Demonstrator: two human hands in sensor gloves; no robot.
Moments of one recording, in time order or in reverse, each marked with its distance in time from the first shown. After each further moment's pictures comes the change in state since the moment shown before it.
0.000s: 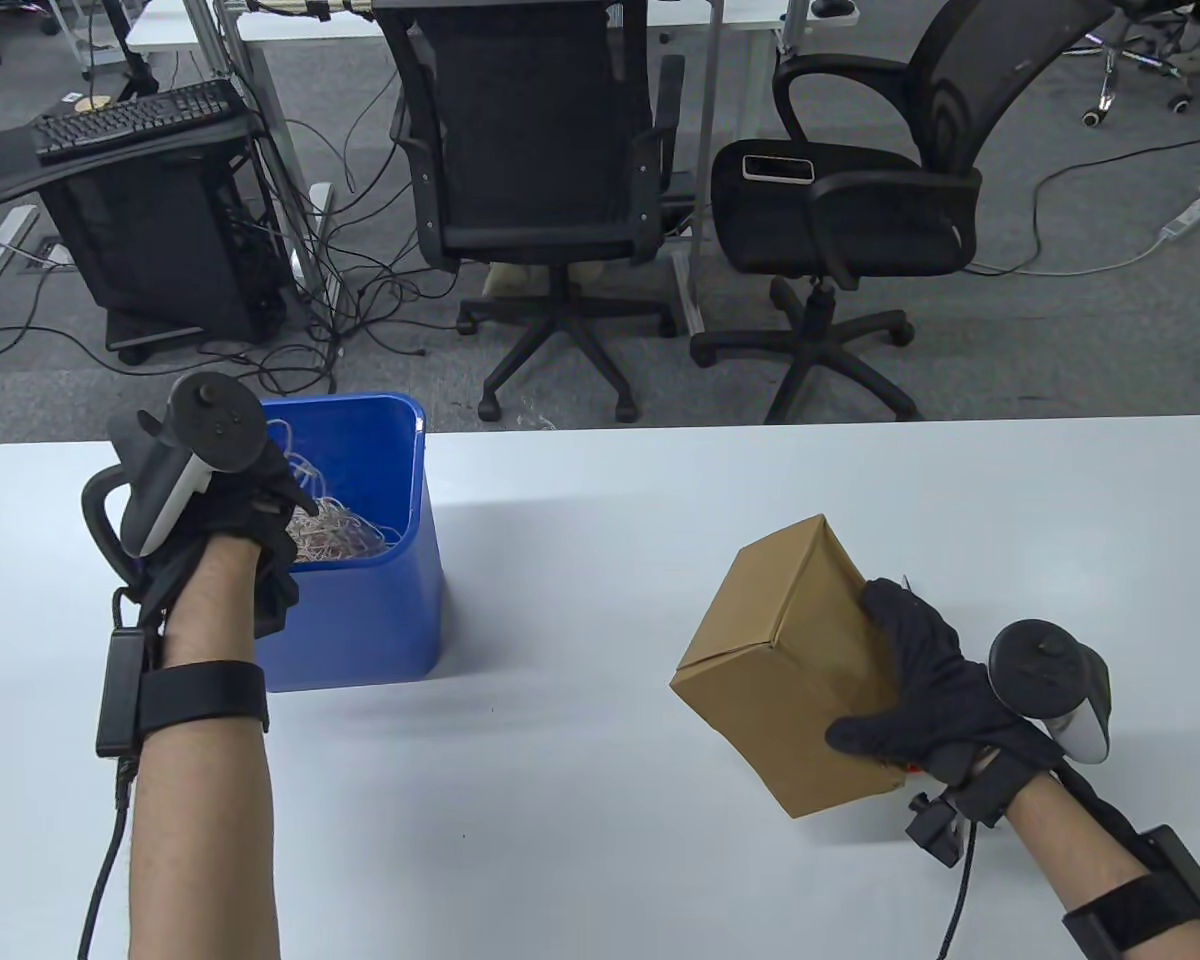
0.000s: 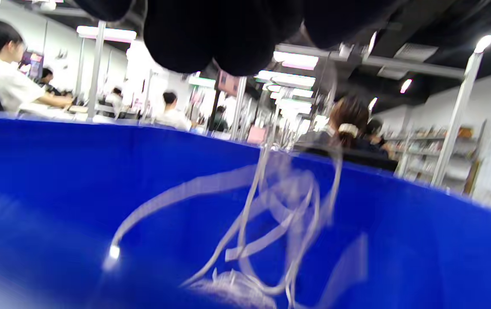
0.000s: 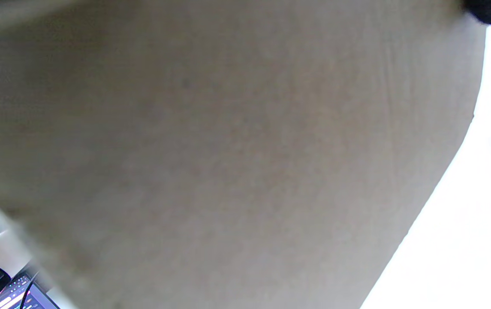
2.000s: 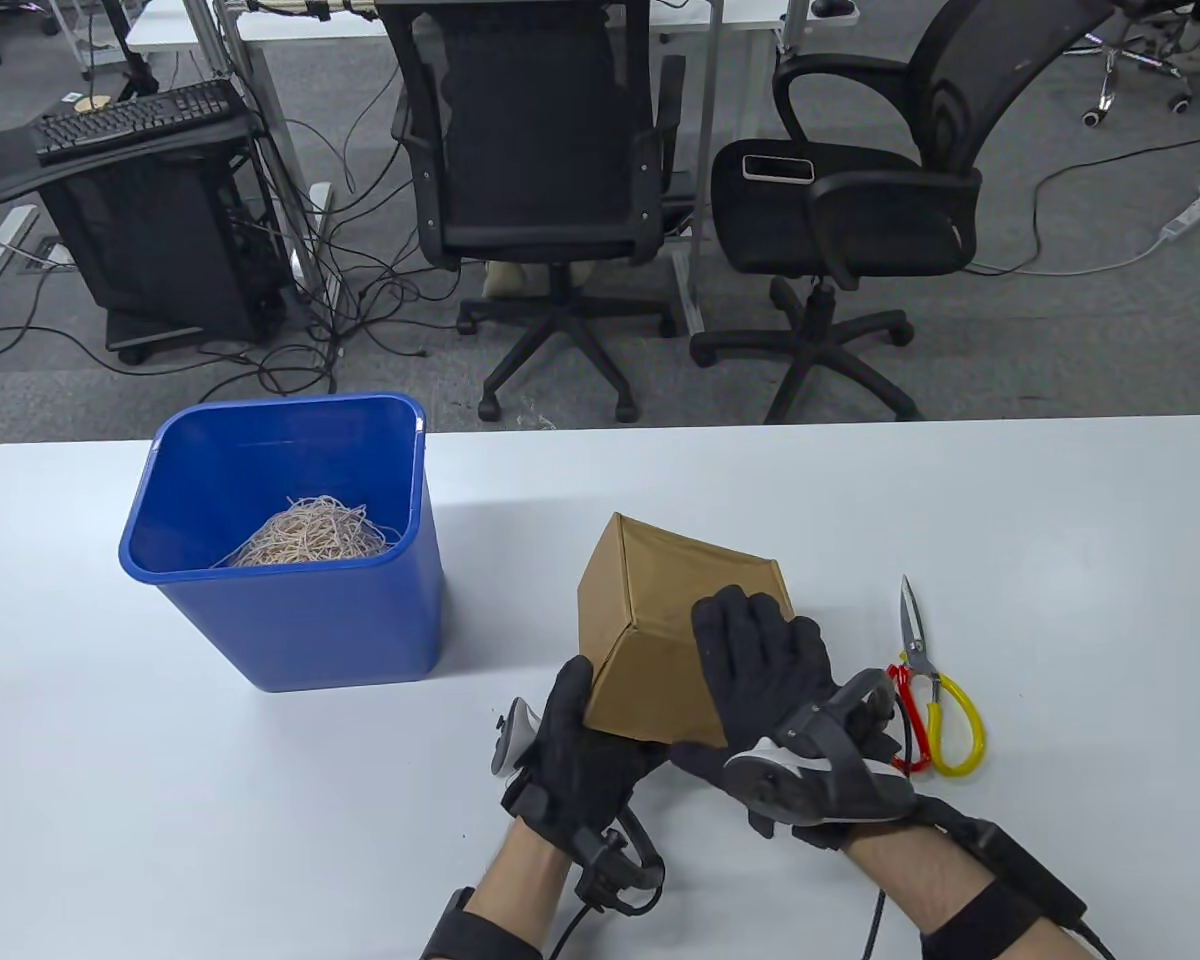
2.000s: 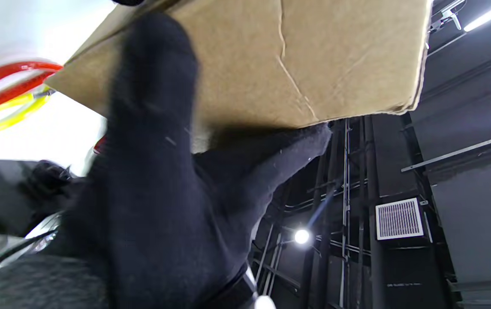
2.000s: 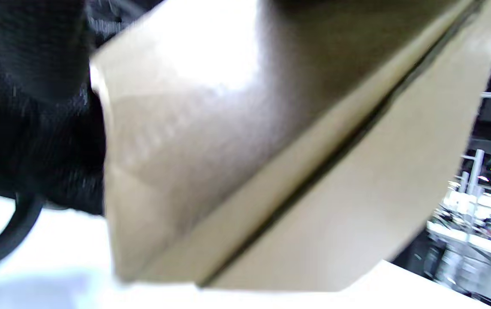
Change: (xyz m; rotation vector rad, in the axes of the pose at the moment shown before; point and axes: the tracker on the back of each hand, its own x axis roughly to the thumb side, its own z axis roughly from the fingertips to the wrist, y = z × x) left_hand 0.158 -0.301 0.183 -0.869 -0.405 2.082; right_hand 0.110 0.130 -0.023 -0.033 -0.362 1.124
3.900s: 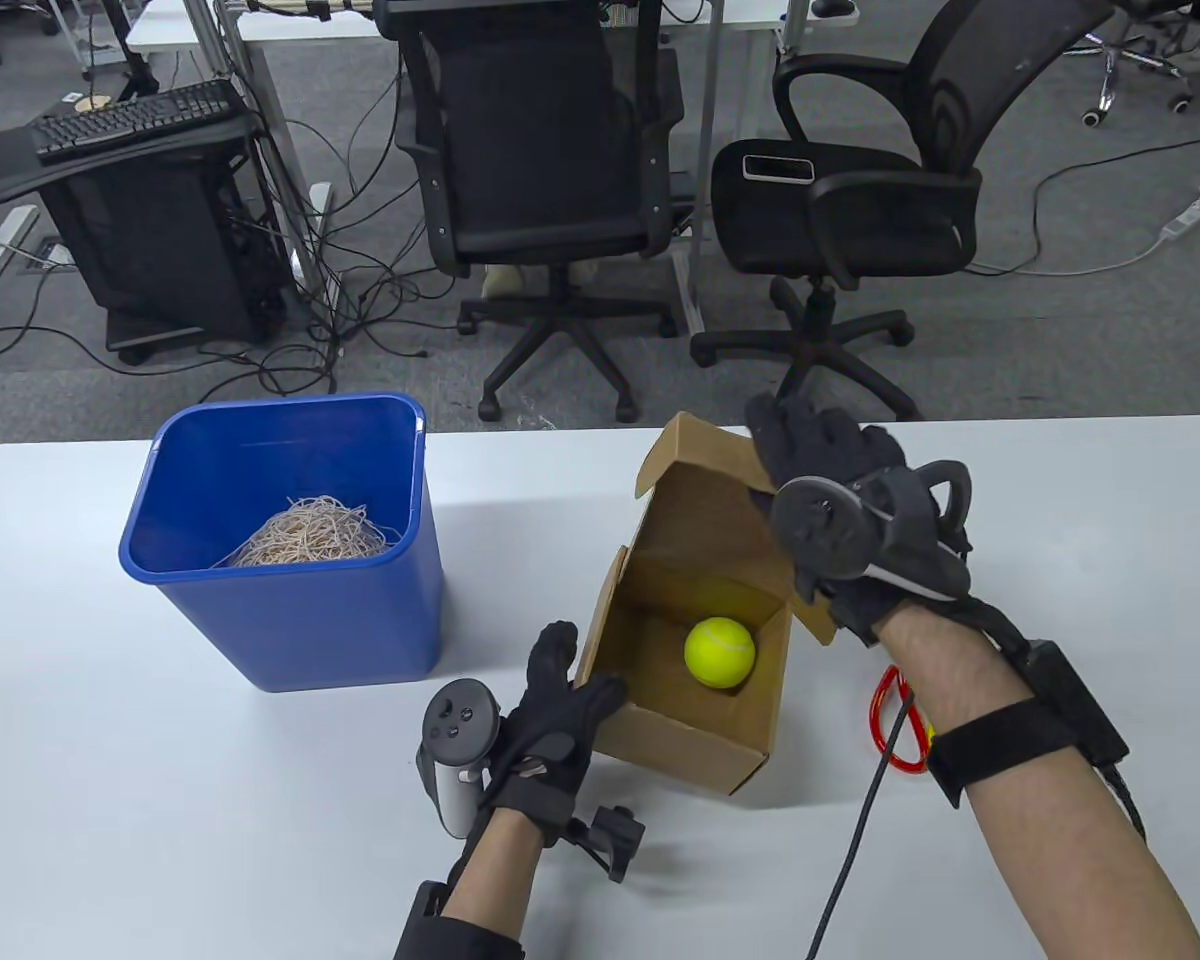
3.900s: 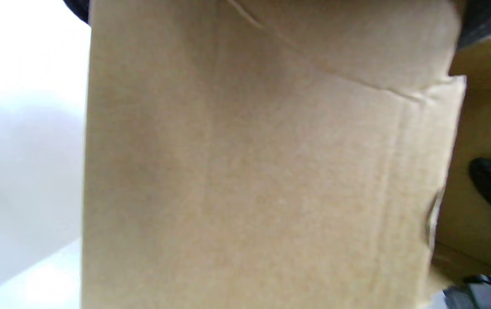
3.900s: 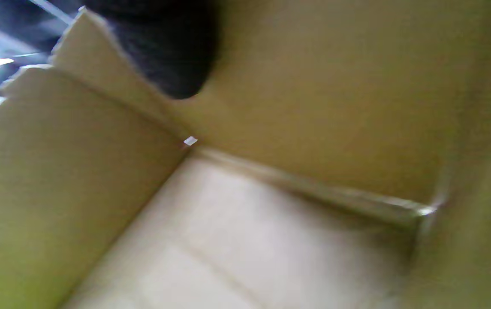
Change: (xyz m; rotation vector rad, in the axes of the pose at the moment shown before) left_hand 0.056 0.013 0.014 0.368 0.017 -0.851; right_hand -0.147 -0.100 -0.091 -0.125 0.418 -0.130
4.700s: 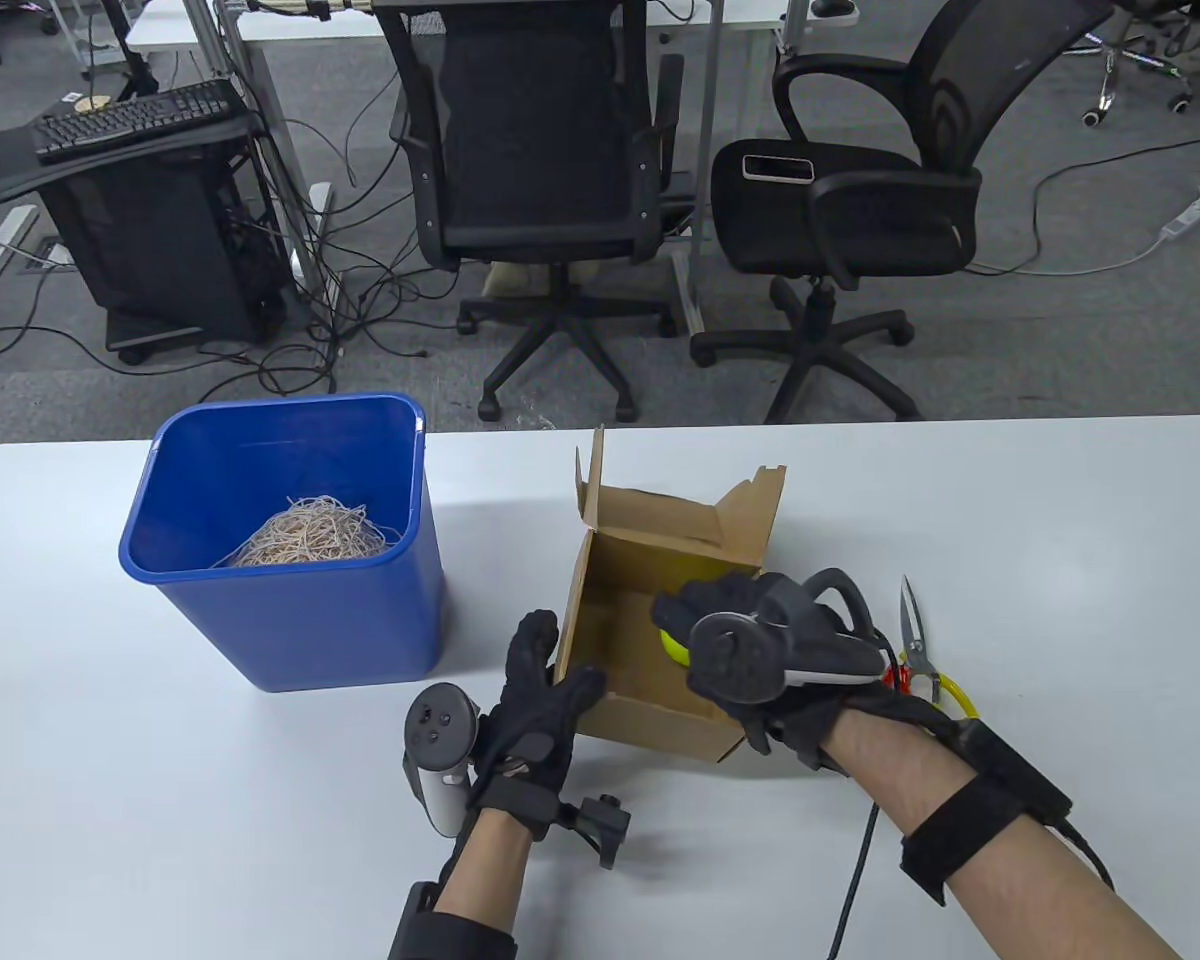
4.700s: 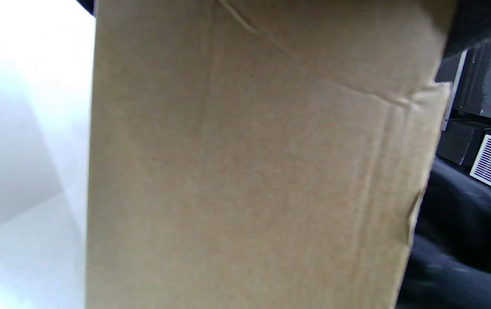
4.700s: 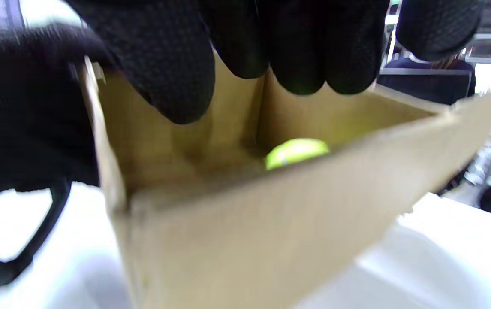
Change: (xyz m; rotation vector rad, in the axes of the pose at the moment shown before) left_hand -0.001 0.013 -0.001 0.080 -0.107 0.032; right_hand 0.090 0.091 0.078 0.529 -0.438 0.053
